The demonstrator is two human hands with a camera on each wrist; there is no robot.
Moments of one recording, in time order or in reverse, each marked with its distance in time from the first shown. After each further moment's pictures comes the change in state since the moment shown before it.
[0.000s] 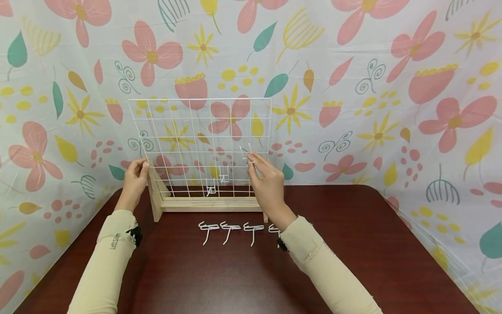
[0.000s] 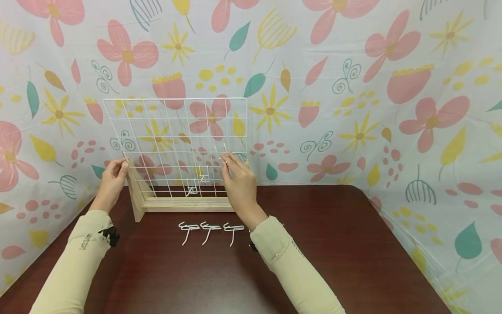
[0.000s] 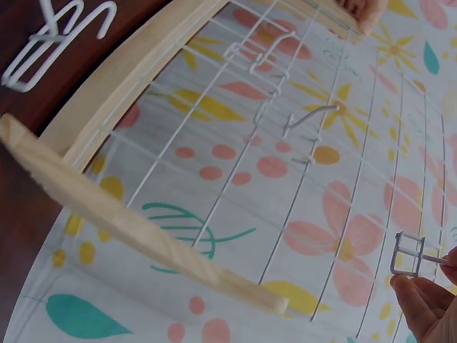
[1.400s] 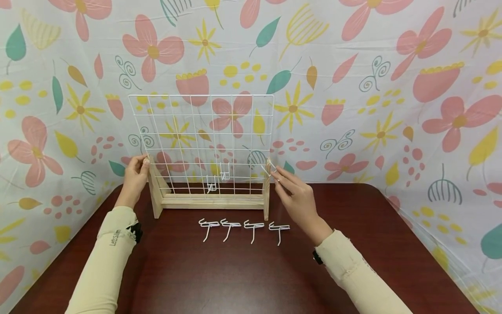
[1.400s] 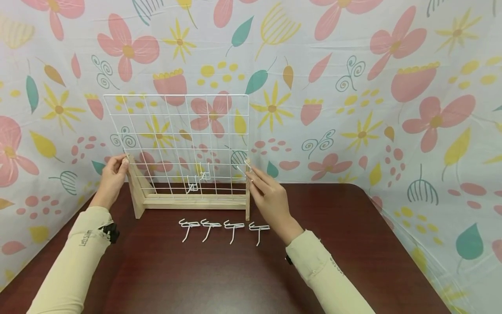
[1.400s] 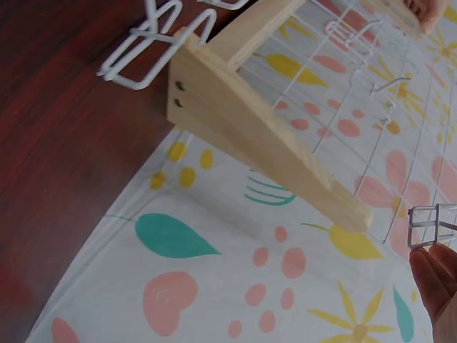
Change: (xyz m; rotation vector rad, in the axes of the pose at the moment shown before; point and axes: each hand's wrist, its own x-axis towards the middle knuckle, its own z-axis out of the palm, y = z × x) left_hand 0.005 -0.002 0.000 -0.035 -0.012 -0.025; right_hand -0.034 0.041 -0.060 -0.104 -0.134 -0.159
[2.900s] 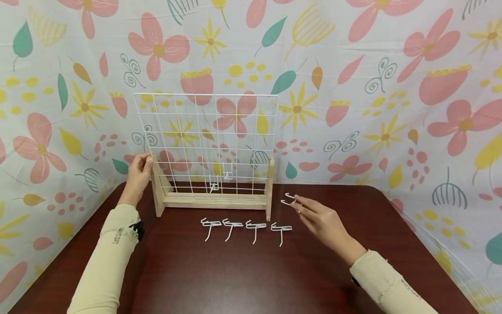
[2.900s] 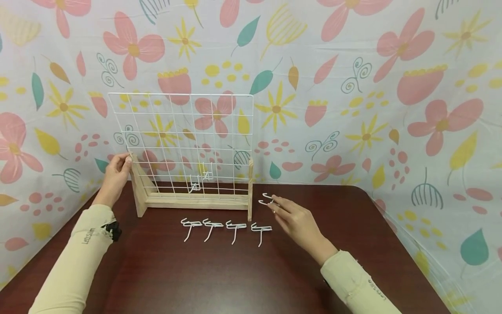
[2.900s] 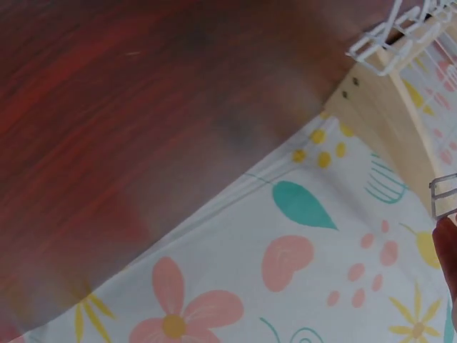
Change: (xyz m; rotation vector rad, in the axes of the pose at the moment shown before) left_hand -0.004 0.002 -0.002 0.036 -0.020 0.043; right_hand -0.062 0.042 -0.041 -0.075 -0.204 -0.264
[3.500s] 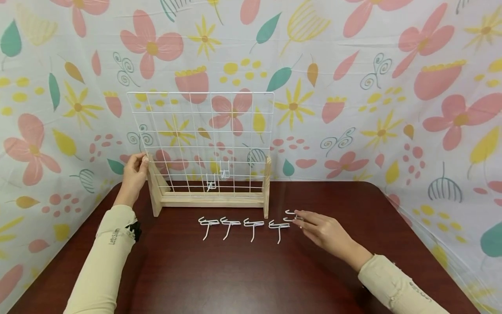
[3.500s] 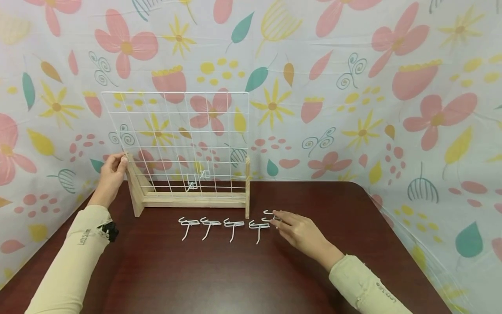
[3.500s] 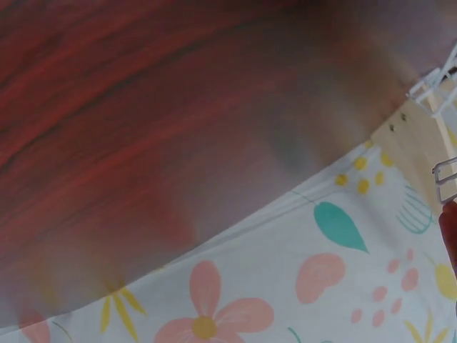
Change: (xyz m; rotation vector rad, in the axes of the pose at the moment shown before) left_hand 0.002 -0.002 0.003 0.024 0.027 -0.011; right_hand -0.038 0.002 -0.011 0.006 -0.251 -0.082
